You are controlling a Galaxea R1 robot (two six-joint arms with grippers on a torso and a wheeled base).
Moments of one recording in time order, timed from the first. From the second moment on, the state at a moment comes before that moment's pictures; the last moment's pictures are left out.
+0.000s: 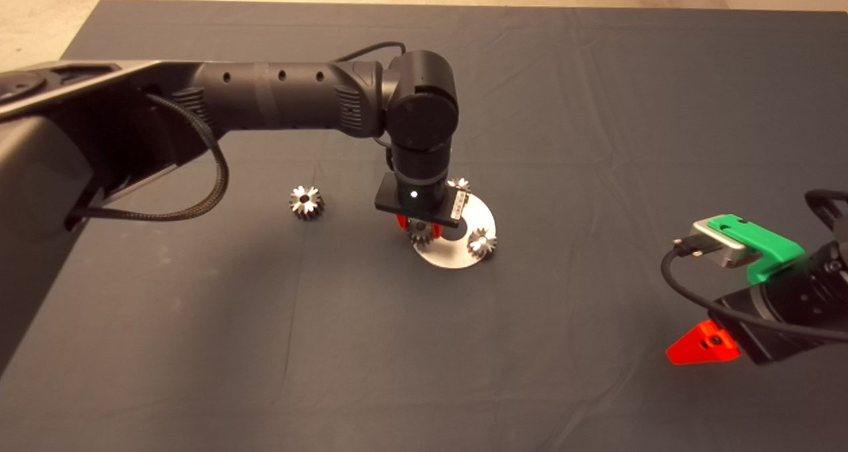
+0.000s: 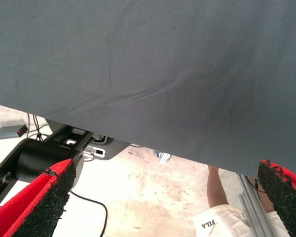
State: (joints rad) left arm -0.41 2.90 -1.33 0.27 1.52 -1.30; right arm 0.57 2.13 -0.42 0.05 -1.53 1.49
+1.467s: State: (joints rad) left arm -0.41 2.89 -1.30 0.34 1.52 -1.33; right arm 0.57 2.13 -0.42 0.05 -1.53 1.49
